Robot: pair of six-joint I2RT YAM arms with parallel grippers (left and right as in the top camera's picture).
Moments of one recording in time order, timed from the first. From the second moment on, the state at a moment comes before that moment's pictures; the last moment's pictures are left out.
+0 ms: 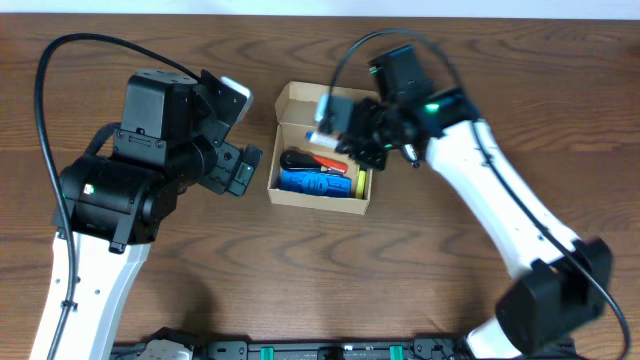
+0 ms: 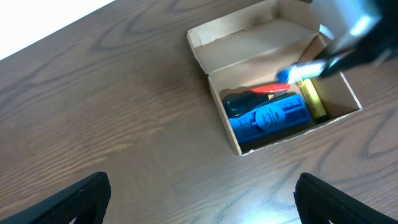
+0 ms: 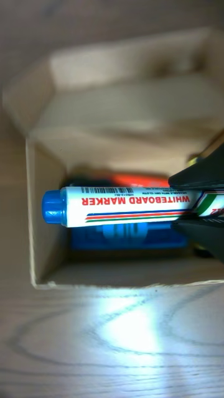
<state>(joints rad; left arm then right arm) -0.29 1.25 1.53 -1.15 0.07 0.22 0.47 1.76 1.53 -0.91 -0.40 -0.84</state>
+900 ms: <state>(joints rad) -0.29 1.25 1.53 -1.15 0.07 0.22 0.55 2.01 1.52 -0.87 -0.37 -0.91</state>
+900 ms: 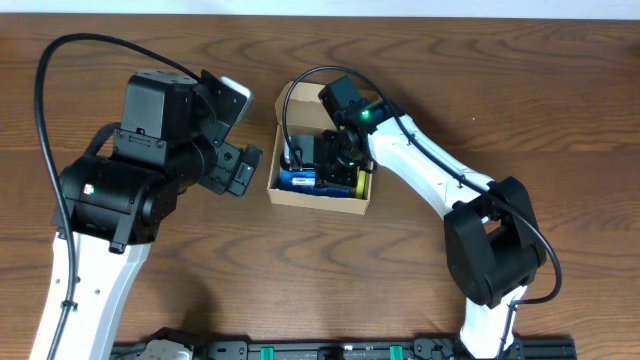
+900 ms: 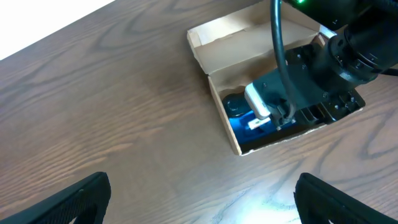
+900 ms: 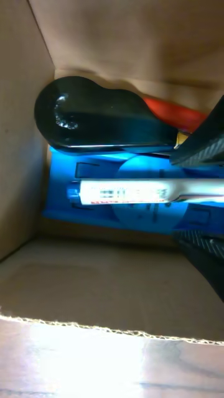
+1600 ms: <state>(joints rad) -0.29 1.25 1.53 -1.15 0.07 0.22 0.32 1.59 1.56 -0.83 -0.28 -0.60</state>
